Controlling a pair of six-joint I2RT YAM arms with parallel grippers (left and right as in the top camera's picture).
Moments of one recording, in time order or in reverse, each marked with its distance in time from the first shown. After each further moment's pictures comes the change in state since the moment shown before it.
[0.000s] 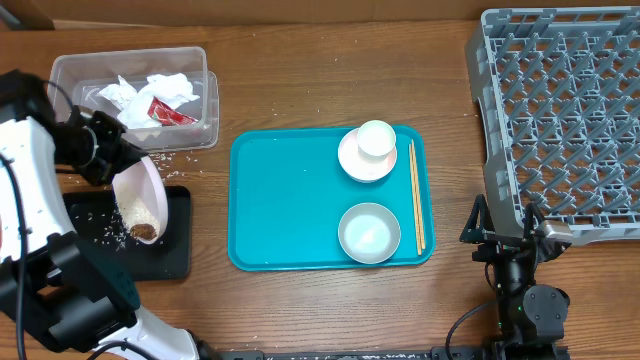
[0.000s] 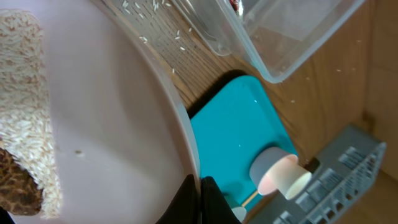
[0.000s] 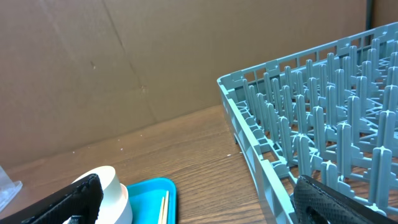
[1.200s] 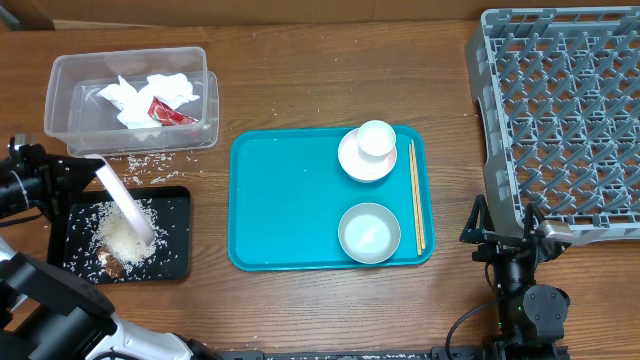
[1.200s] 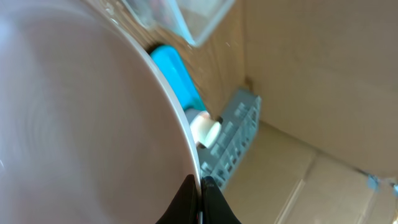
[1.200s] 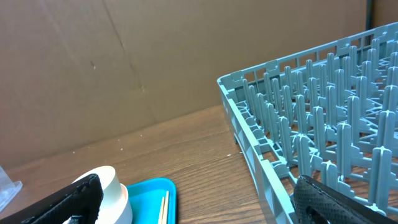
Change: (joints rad) left arm 0.344 0.000 0.000 -0.291 0.472 0.422; right arm 0.000 0.000 0.000 -0.001 0.000 0.000
